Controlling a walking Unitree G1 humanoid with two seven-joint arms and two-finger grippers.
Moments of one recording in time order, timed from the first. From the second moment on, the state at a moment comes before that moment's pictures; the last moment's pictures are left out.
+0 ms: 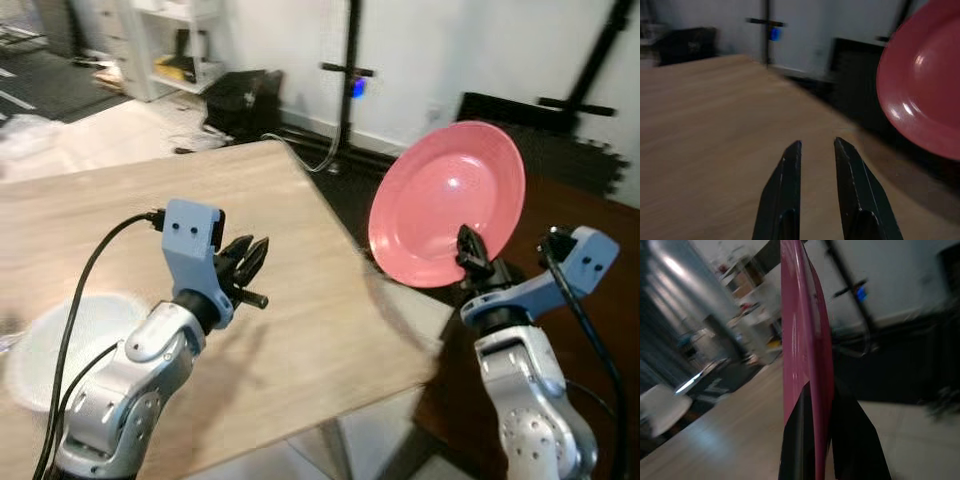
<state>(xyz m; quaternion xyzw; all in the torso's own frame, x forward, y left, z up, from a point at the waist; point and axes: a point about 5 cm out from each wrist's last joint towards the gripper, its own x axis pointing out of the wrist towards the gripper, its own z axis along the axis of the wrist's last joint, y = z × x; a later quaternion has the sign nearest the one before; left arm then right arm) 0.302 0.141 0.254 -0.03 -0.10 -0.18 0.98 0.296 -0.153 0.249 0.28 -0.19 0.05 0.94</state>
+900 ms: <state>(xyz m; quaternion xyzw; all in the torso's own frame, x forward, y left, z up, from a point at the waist) 0.304 0.142 0.257 -0.02 -0.11 -0.17 0.98 0.296 -0.158 0.250 0.29 -0.19 0.04 0.94</state>
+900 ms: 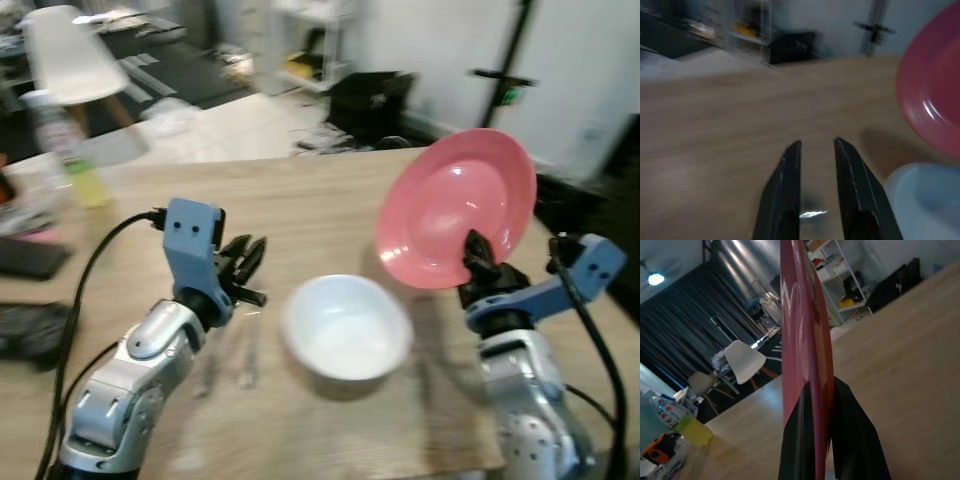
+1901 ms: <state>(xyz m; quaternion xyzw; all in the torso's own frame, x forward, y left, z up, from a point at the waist) 0.314 0.134 0.251 0.00 -0.09 -0.16 0.98 0.293 -0.173 0.249 0.29 -0.20 0.01 0.94</state>
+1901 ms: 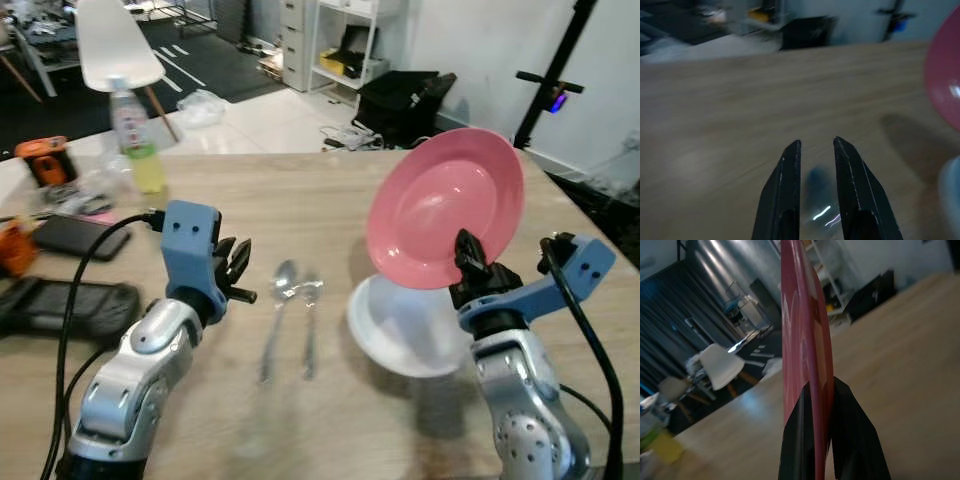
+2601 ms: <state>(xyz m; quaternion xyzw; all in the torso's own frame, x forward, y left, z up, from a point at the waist) 0.313 0.135 0.252 -0.02 -0.09 -0.15 0.98 0.294 -0.167 0.249 0.29 -0.20 0.02 0.94</state>
